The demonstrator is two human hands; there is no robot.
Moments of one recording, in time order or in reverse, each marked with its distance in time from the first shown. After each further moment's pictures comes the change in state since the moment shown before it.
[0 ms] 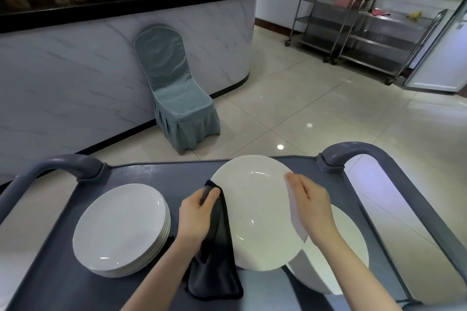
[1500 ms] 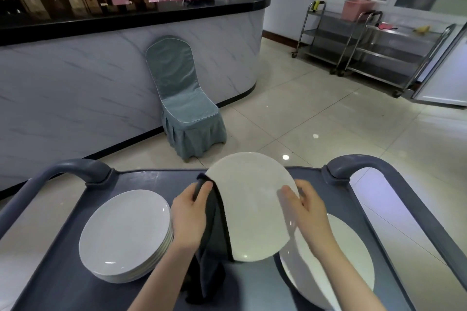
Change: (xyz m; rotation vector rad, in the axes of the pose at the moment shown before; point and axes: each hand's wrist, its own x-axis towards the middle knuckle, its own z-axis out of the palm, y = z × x) left_hand 0.003 0.020 -0.014 -0.033 0.200 0.181; right_hand -0.002 0.001 0.006 0.150 -0.097 0.004
